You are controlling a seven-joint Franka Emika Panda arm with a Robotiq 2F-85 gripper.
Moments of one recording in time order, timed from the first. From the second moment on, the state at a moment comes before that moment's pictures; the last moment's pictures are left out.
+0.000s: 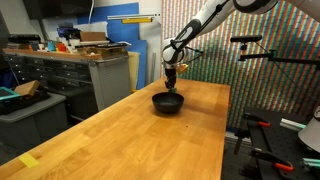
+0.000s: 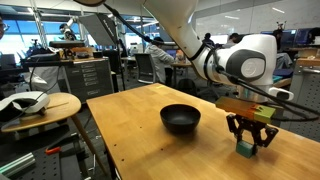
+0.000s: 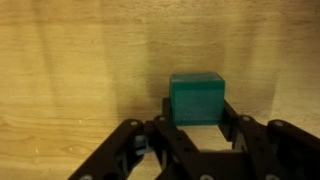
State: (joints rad) arm -0.31 0.92 -0.07 -1.42 -0.07 2.33 -0.28
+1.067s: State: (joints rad) arm -0.26 0.62 -0.07 -1.66 -0.07 2.33 -0.25
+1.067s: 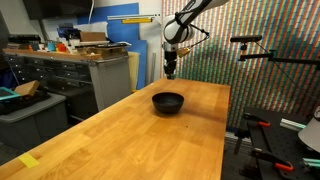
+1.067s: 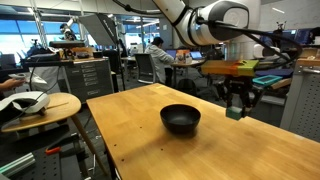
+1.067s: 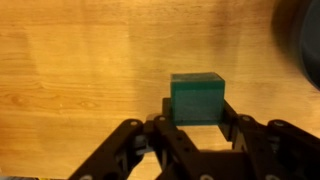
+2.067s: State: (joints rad) arm -0.06 0.52 -0.05 -1.87 -0.07 2.32 -0.14
